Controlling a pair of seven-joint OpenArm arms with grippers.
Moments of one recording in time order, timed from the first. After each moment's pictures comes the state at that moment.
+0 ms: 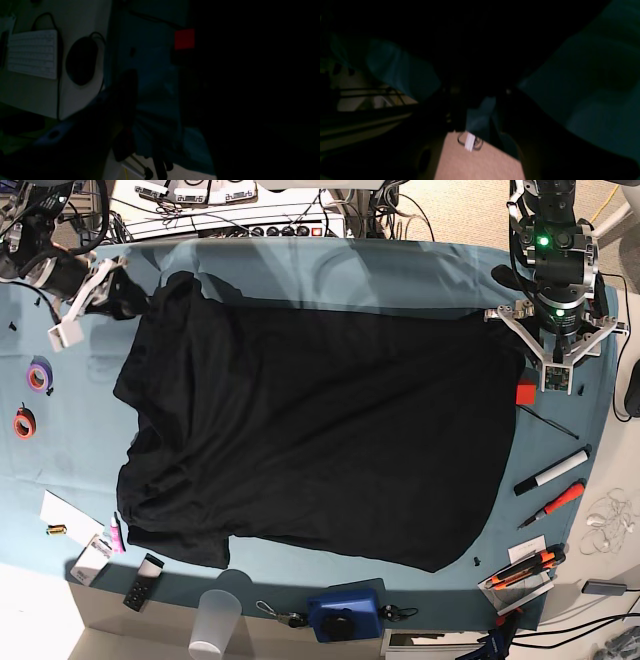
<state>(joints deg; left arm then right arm) 22.5 -8.5 -11.0 132.3 7.7 -6.1 62.5 -26.5 25.3 40.1 105.2 70.2 39.8 -78.2</state>
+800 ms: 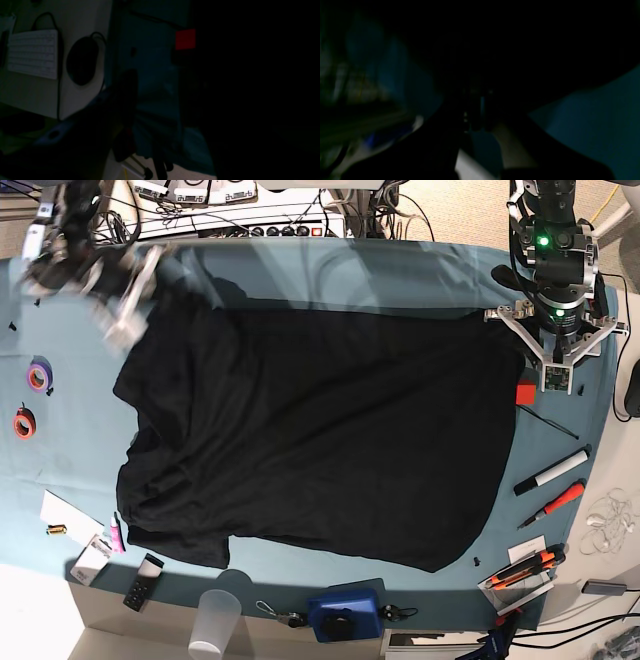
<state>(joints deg) 22.5 -8.5 -11.0 132.3 7.4 -6.1 62.4 -19.9 25.1 31.8 112.0 53.6 39.9 -70.2</state>
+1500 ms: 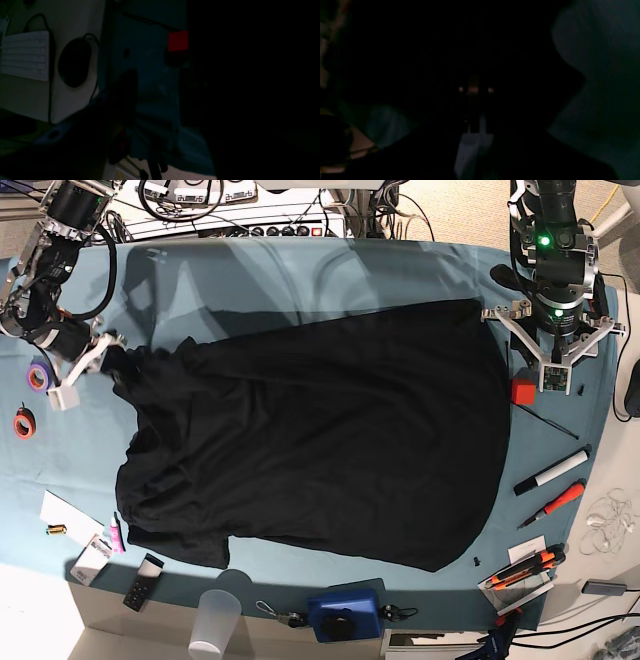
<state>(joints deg) 22.5 -8.5 -11.0 132.3 4.2 -6.1 62.3 -4.5 24.9 35.4 86.3 64.9 39.8 -72.9</state>
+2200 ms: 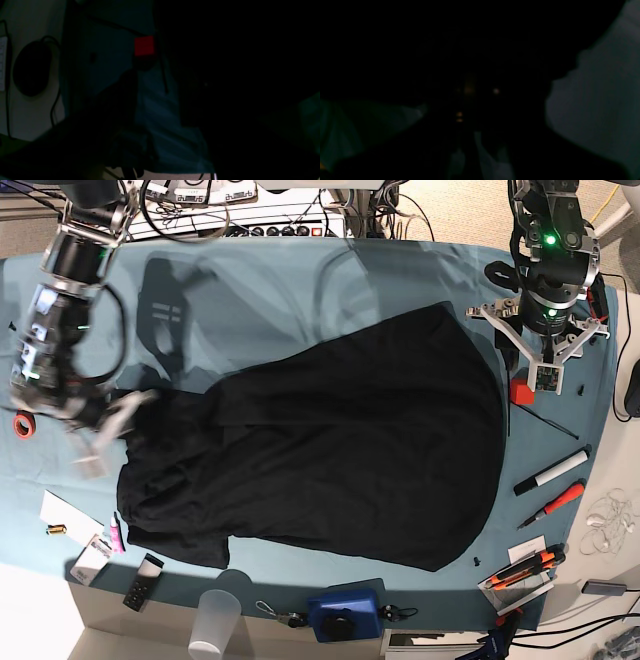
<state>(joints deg) 22.5 -8.5 -11.0 132.3 -4.7 -6.2 62.3 9.7 25.1 16.8 86.4 36.7 39.8 -67.1</state>
